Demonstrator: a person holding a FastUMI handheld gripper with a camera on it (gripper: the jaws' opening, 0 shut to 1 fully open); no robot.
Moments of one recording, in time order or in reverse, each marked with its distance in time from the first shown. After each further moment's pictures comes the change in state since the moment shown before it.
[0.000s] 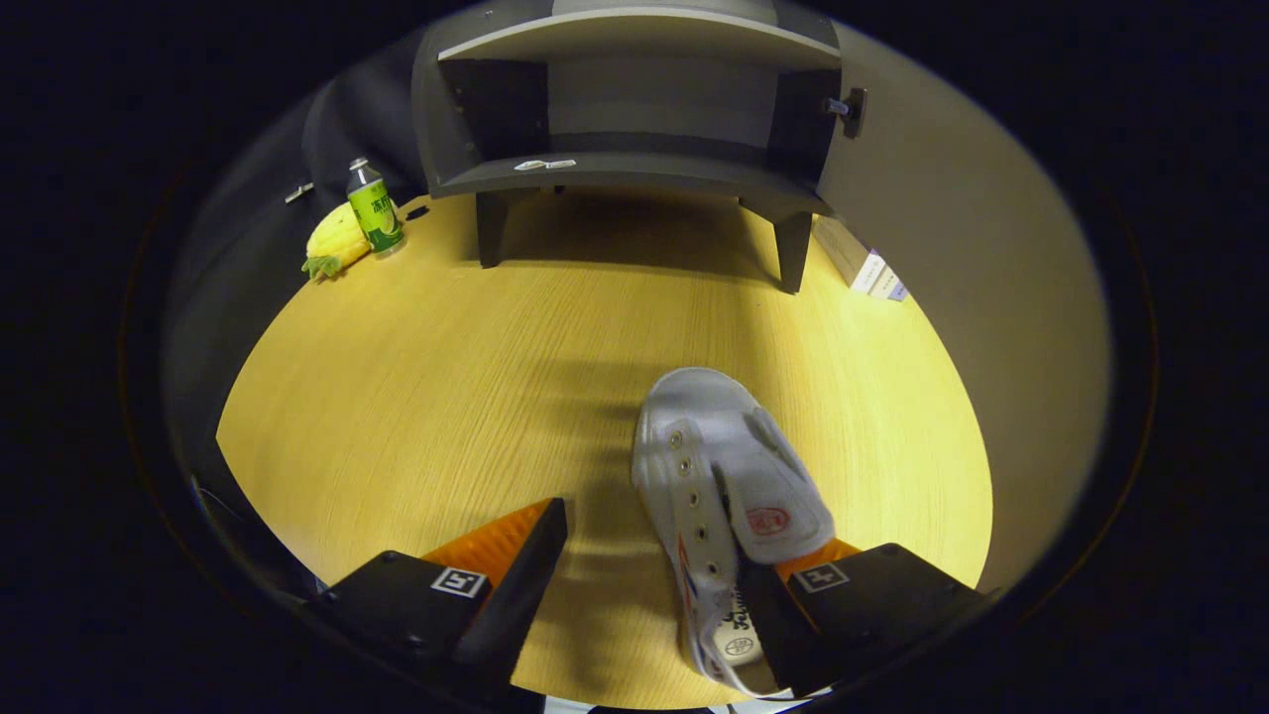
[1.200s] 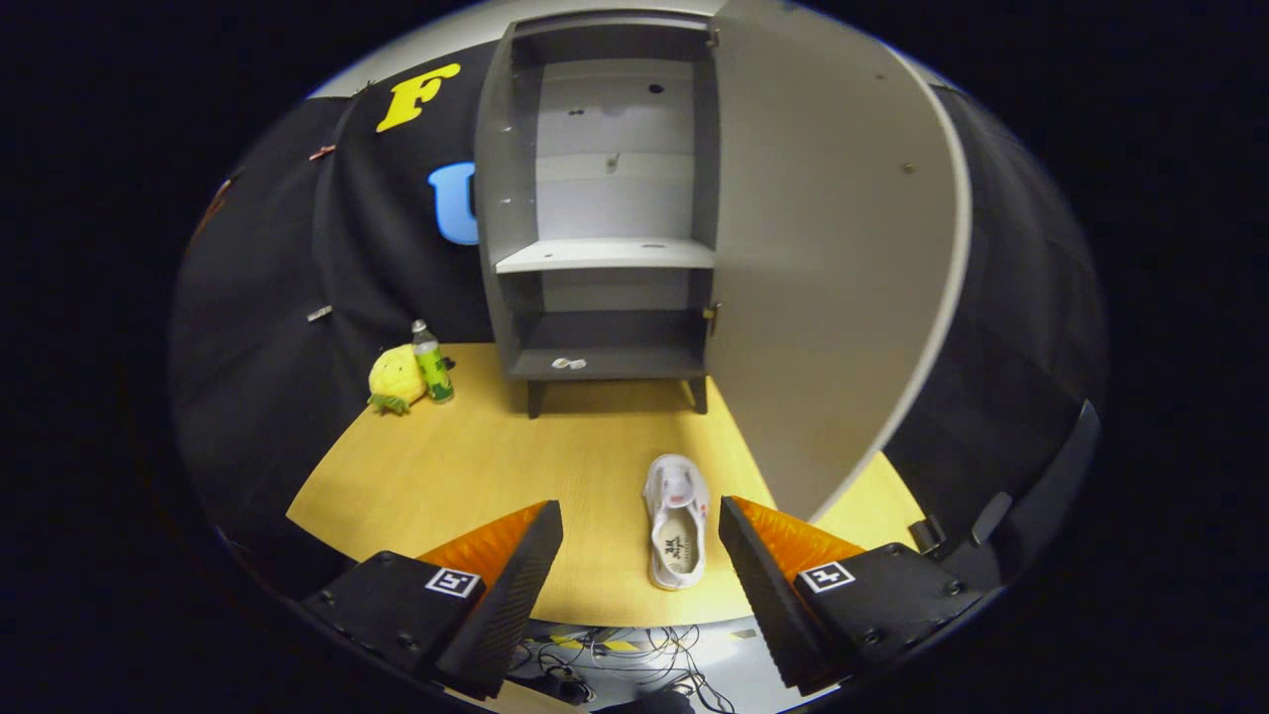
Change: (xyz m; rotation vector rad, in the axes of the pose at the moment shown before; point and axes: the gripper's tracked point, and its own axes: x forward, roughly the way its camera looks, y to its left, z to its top) arm -0.260 0.032 0.038 0.120 -0.391 -0.052
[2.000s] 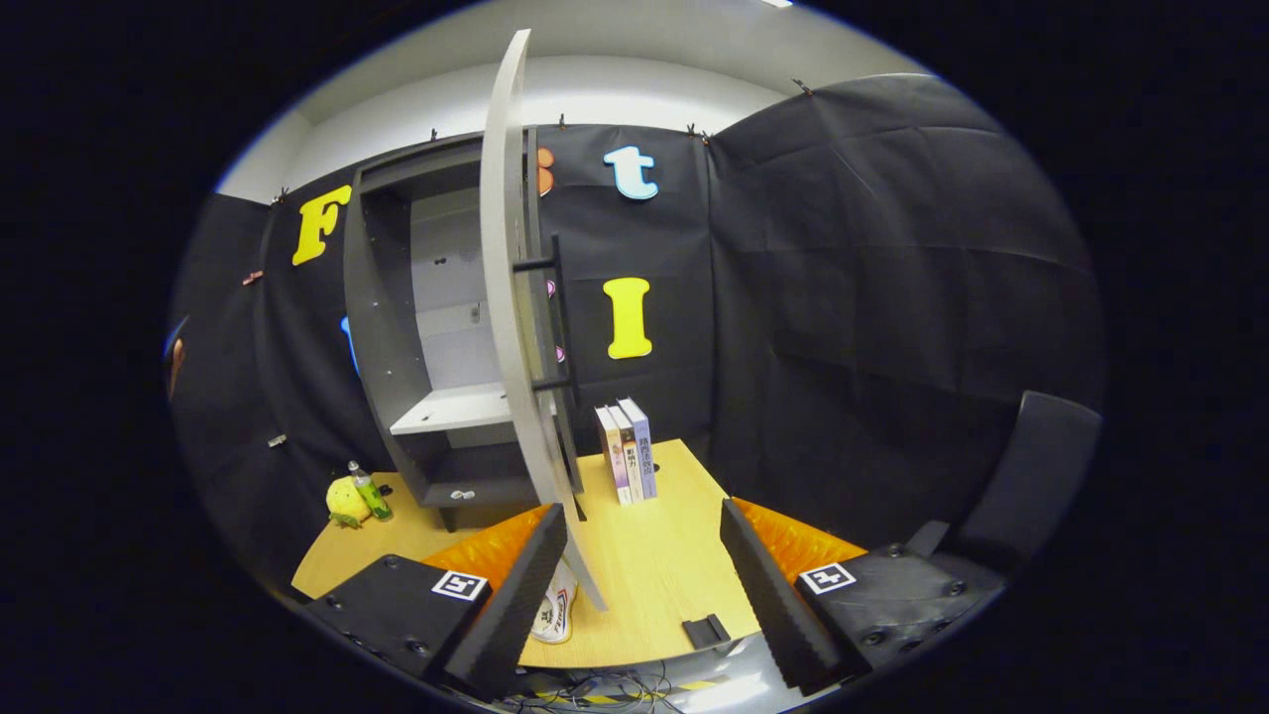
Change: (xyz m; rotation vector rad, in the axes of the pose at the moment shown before) arm -0.138 -0.230 0.102 0.197 -0.320 -0.207
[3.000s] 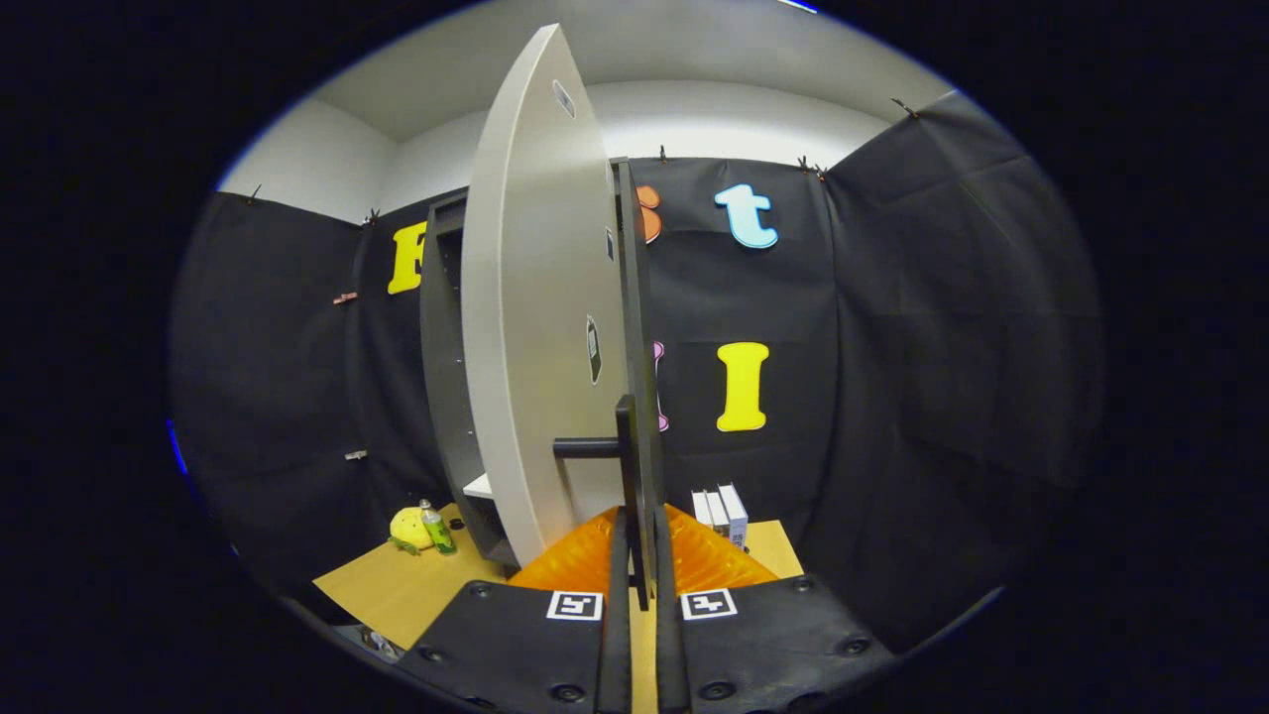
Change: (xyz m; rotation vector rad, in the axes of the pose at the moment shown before) arm 0.099 0.055 0.126 -0.043 -0.139 0.395
